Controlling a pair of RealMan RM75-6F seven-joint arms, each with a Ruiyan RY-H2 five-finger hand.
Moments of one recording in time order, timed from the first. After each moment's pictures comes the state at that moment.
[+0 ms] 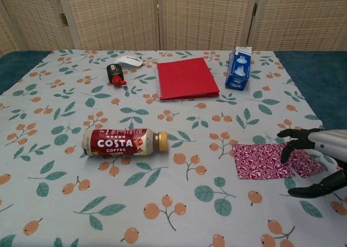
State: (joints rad) left arm -0.05 -1.20 -0.01 -1.49 1.53 1.50 -0.04; right arm 0.44 -1.39 -0.05 -1.66 -1.21 1.01 -0.35
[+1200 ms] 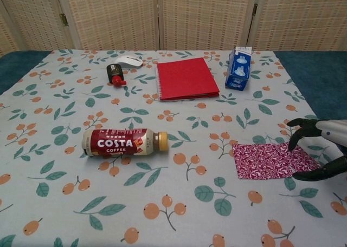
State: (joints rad) left arm -0.05 -1.20 0.00 -1.48 1.52 1.50 -0.05; right arm 0.44 -1.42 0.00 -1.58 -1.17 0.98 -0.32
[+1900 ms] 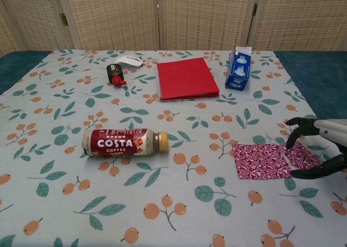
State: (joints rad) left arm -0.05 -1.21 0.00 -1.47 1.53 1.50 -0.06; right arm 0.44 -1.43 0.01 -1.57 -1.17 0.99 -0.30
